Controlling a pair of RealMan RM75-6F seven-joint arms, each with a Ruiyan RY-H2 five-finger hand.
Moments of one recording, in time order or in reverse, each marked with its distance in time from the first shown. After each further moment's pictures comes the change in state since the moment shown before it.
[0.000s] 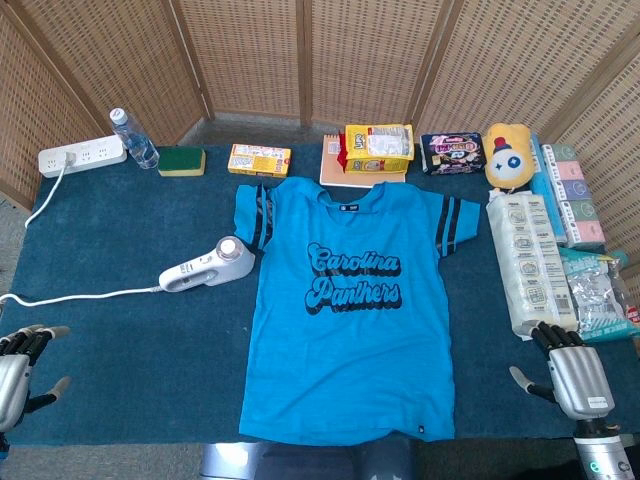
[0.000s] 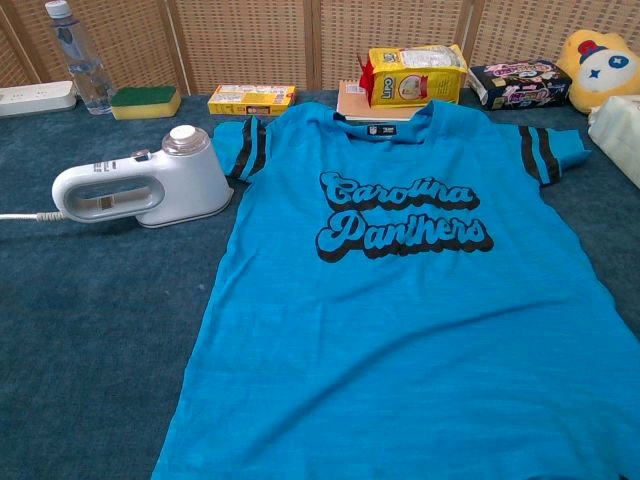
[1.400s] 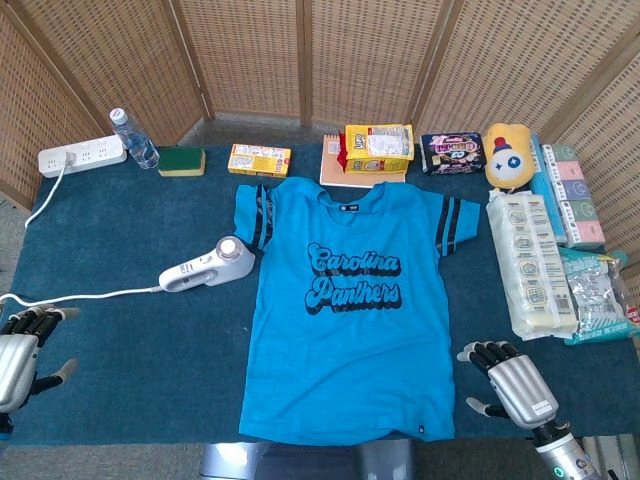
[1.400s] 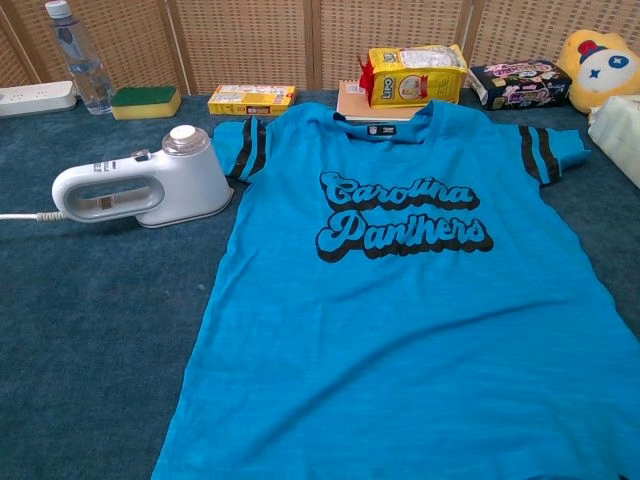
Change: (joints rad) left arm -0.062 0.081 -0.038 -0.088 0.026 -0.039 0.026; right arm 0.083 -0.047 -0.101 0.040 -0.197 -0.088 -0.055
